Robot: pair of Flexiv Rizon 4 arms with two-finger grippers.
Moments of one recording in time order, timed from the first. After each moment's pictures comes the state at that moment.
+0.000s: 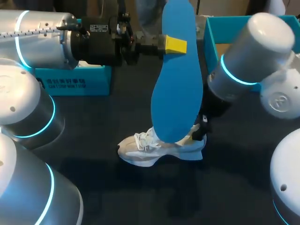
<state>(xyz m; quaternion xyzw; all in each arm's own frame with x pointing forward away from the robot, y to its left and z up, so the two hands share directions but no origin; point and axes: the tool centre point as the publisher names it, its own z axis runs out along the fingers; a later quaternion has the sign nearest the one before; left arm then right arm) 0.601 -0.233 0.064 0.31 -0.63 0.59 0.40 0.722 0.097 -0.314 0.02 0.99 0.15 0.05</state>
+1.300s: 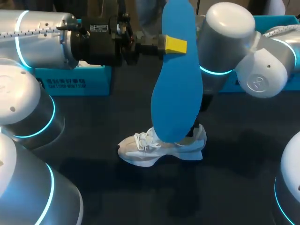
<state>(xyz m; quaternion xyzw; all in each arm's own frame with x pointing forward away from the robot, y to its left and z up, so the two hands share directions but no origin) 0.601 -0.233 0.064 0.31 -0.63 0.59 0.40 0.735 0.116 -0.317 0.03 1.00 0.08 0.03</state>
